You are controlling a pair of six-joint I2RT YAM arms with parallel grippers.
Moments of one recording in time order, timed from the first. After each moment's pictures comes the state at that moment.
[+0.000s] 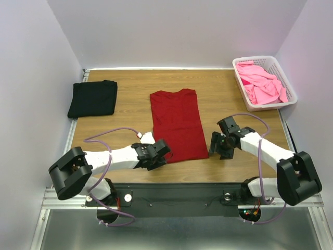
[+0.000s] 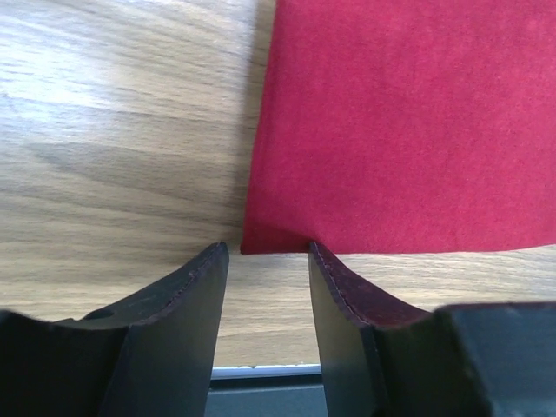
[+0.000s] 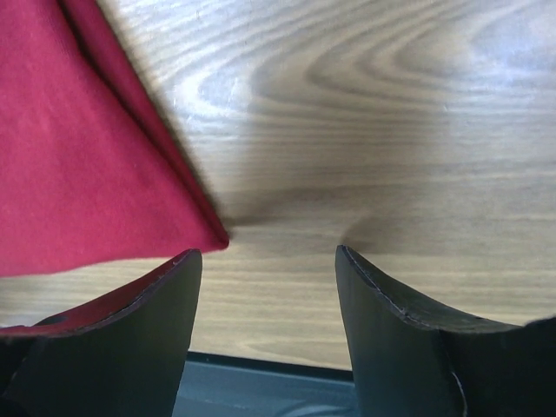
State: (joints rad) left arm -1.04 1.35 0.66 -0.50 -0.31 -1.33; right arm 0.39 1.27 0.67 -0.65 -0.09 0.66
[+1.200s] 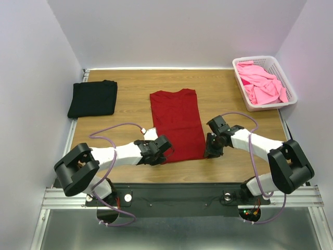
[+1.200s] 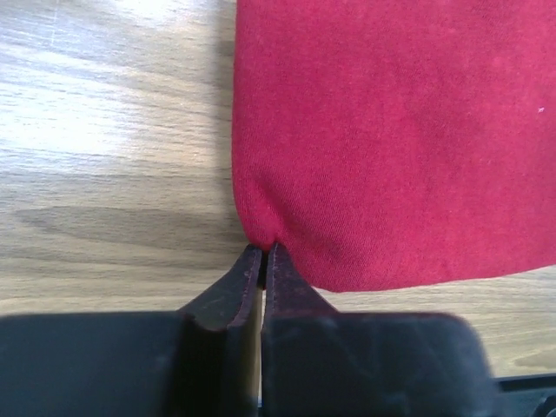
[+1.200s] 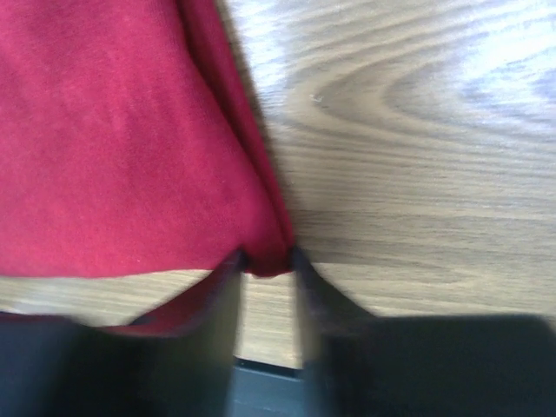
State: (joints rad) left arm -0.99 1.42 0.69 -0.44 -0.30 -1.20; right arm 0.51 1.43 0.71 -0.54 -0.09 0.73
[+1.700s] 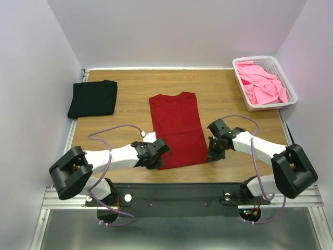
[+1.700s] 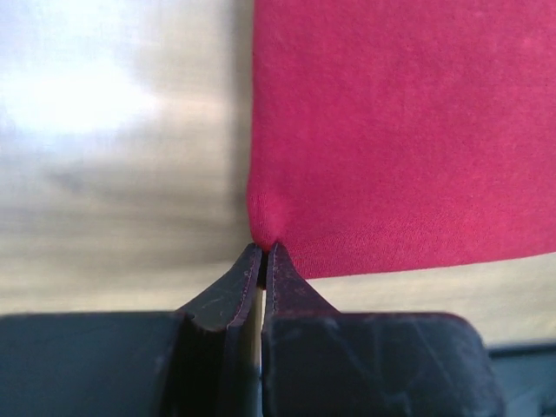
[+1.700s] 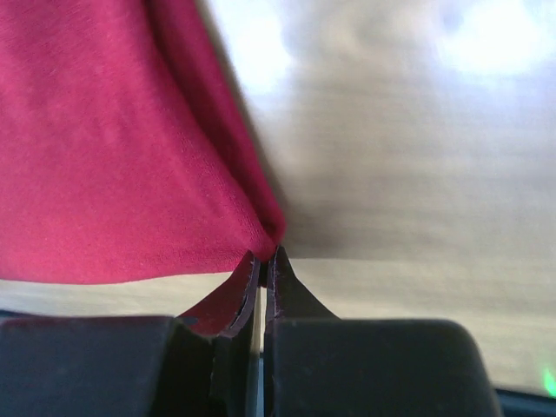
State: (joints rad) left arm -1.00 1.38 0.68 -0.52 -0.26 -1.15; right arm 0.53 1.39 0.70 -0.60 -0.06 0.72
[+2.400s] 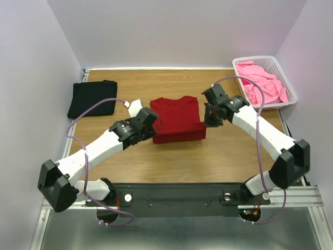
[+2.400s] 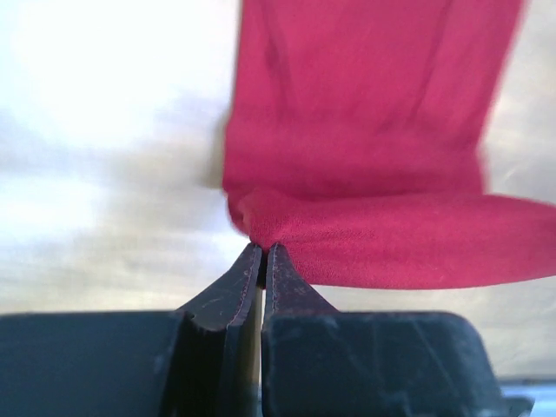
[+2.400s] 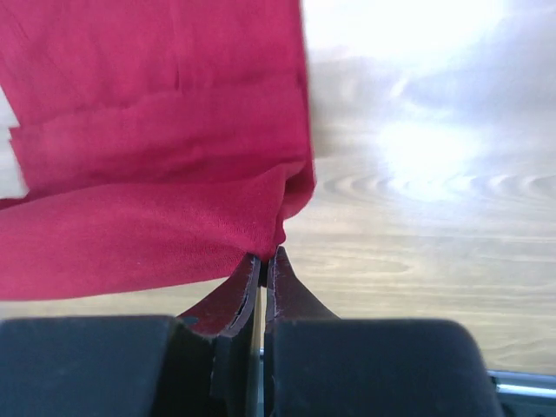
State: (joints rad) left arm -0.80 1.20 0.96 -0.71 -0.38 -1.05; right arm 0.53 1.43 1.26 -0.92 0.14 0.61
